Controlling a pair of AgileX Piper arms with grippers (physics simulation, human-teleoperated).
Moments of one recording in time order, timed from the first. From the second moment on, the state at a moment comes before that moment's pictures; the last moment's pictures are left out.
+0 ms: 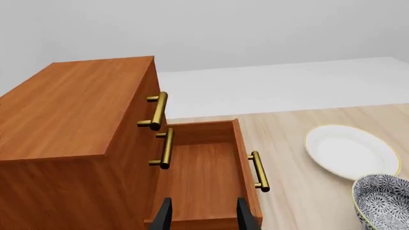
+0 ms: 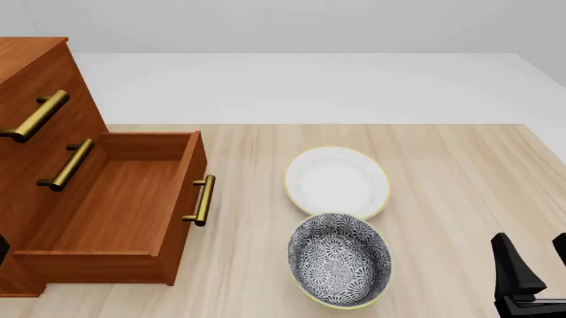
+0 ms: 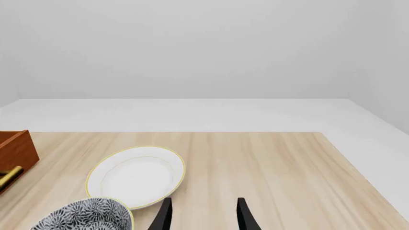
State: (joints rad) left arm -0.02 0.00 -0.51 0.67 0.07; right arm 0.00 0.01 0.00 0.00 0.00
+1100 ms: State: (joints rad) left arm -0.09 0.00 -0.49 0.68 0.09; right arm 0.00 0.01 0.00 0.00 0.00
